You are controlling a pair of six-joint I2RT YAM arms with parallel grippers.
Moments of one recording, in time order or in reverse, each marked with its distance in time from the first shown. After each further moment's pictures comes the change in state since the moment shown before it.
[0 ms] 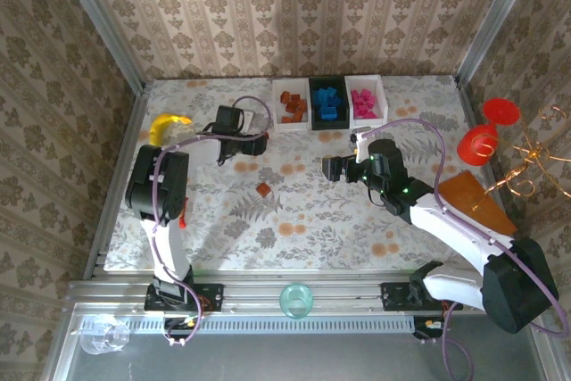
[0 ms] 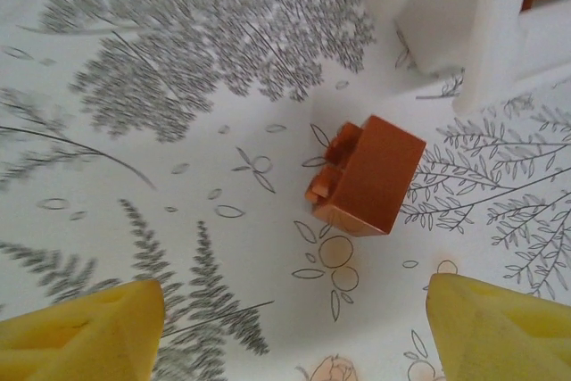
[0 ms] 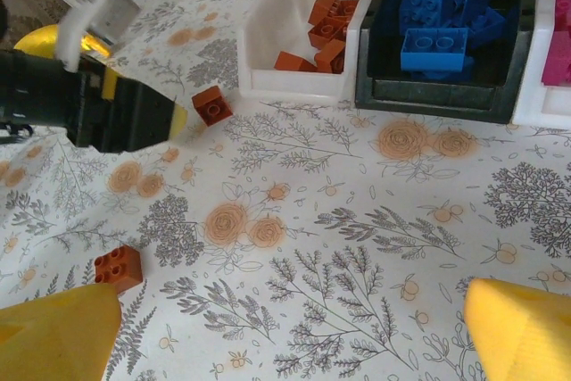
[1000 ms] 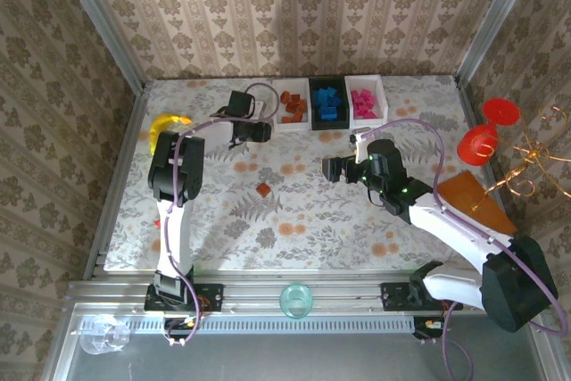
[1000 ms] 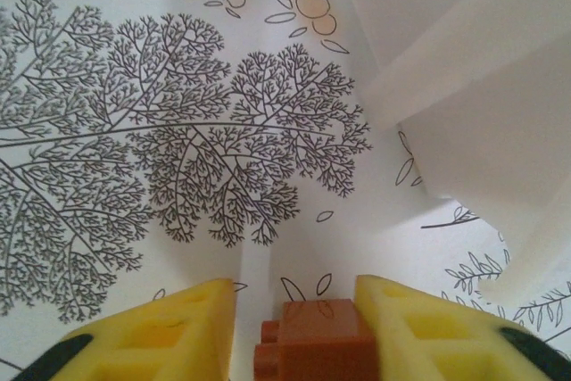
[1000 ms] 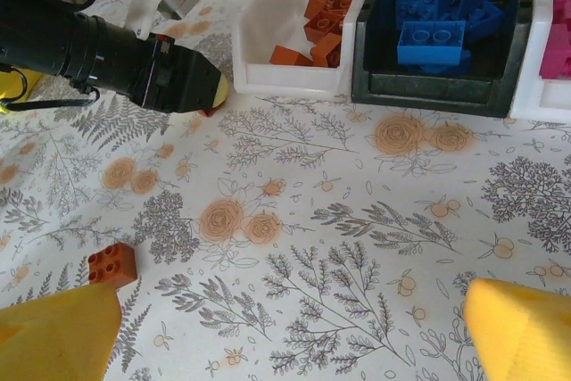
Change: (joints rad) left arm -0.006 0.248 0.356 -0.179 0.047 -0.035; right arm 0.002 0.008 0.000 -0.005 0.006 0.000
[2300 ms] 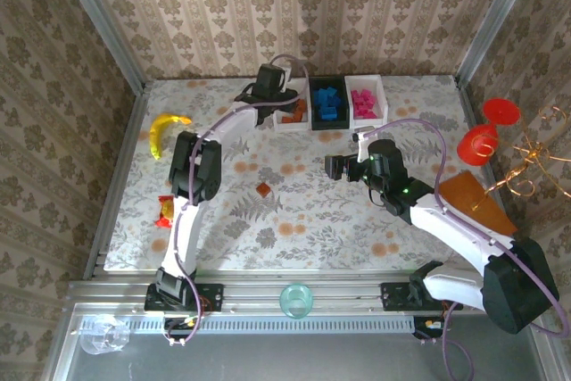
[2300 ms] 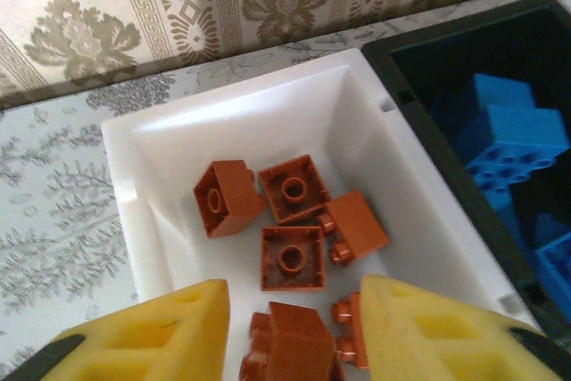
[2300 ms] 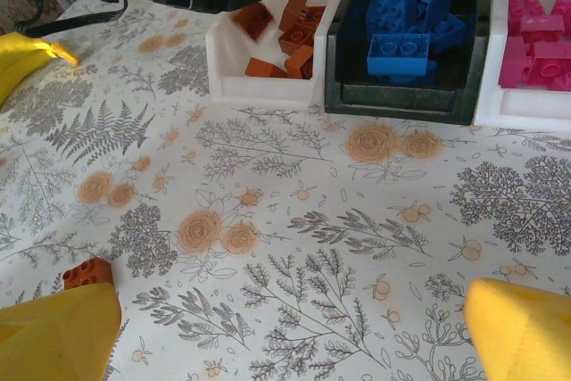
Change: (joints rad) left arm -0.143 0.126 0.436 -0.014 -0.202 -0.006; right arm 0.000 -0.011 0.000 -0.004 0.060 0.000
